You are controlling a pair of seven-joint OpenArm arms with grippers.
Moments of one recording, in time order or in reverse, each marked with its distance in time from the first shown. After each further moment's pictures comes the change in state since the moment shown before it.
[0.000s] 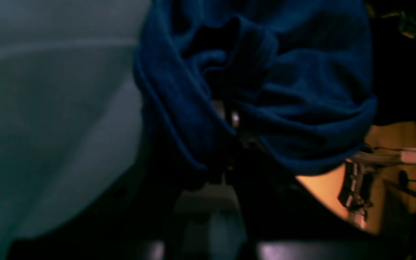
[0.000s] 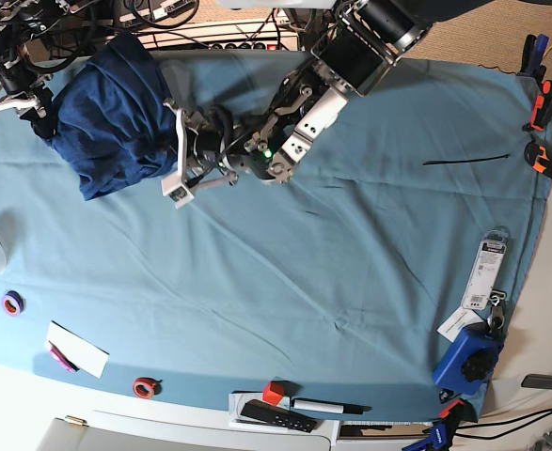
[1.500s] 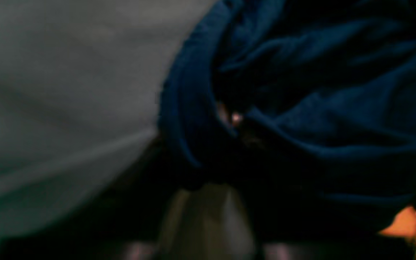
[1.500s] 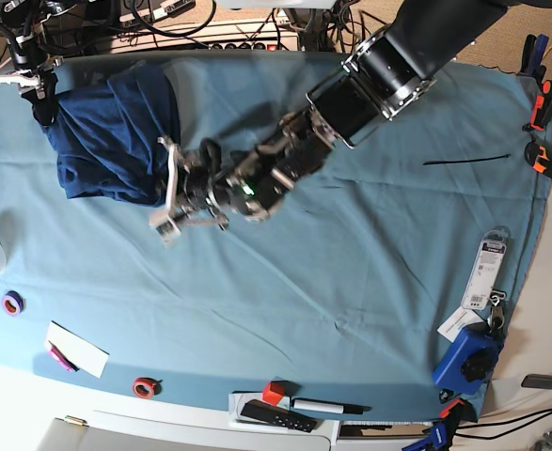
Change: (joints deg) left arm -13.0 0.0 11.2 -12.0 1.3 1.3 -11.6; right arm 0.6 -6.8 9.8 0.0 5.8 2.4 0.3
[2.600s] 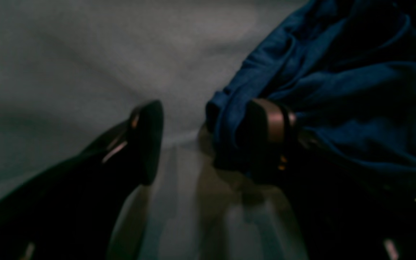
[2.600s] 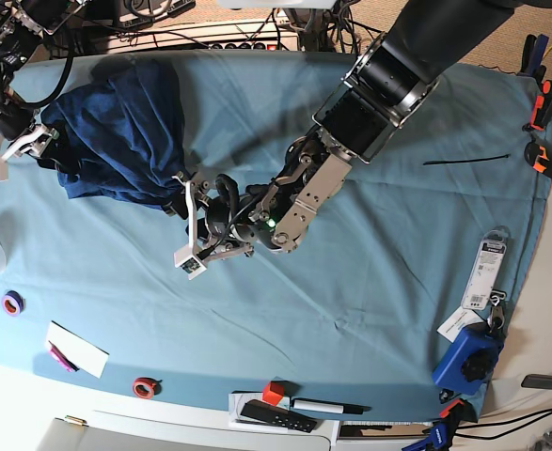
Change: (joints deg) left arm -2.1 0.0 -13.9 0.0 -0.7 -1.6 7.7; right arm -0.5 18.0 -28.1 0.0 -0.6 2.6 -4.5
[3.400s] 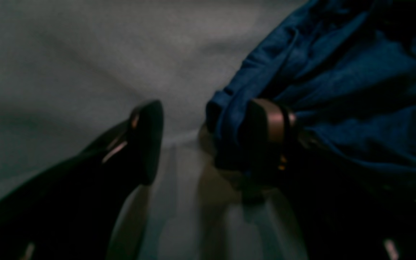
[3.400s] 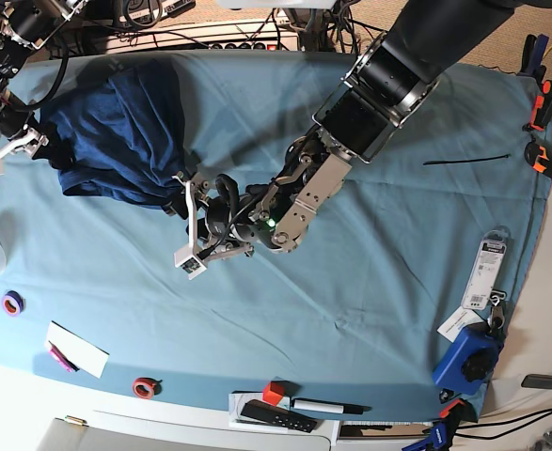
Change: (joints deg) left arm 0.0 0.0 0.0 0.0 0.0 0.0 0.0; right arm 4.5 4.4 0.1 -17.0 -1.7 0.0 1.2
